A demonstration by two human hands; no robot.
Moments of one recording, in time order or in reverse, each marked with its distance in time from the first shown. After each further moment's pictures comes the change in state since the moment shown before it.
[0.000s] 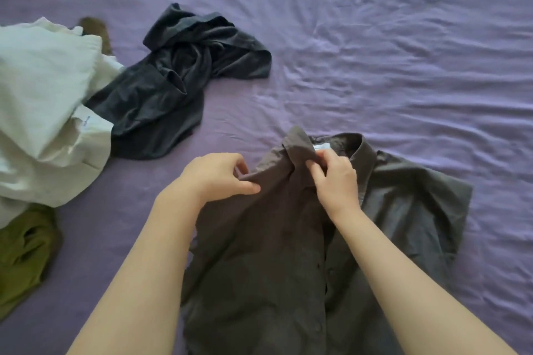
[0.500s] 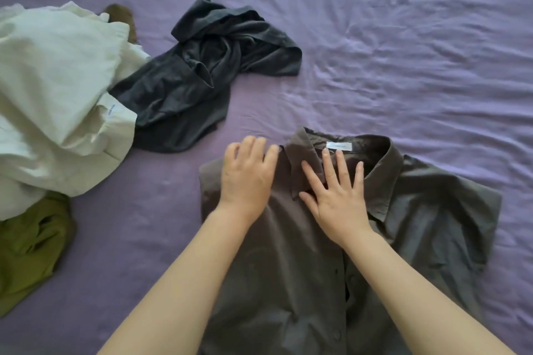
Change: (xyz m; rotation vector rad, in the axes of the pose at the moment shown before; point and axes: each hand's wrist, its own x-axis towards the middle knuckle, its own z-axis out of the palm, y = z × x) left_hand 0.014 -0.012 0.062 0.394 0.933 0.295; right_hand -0.022 0.019 0.050 -0.789 -0.147 -0.457
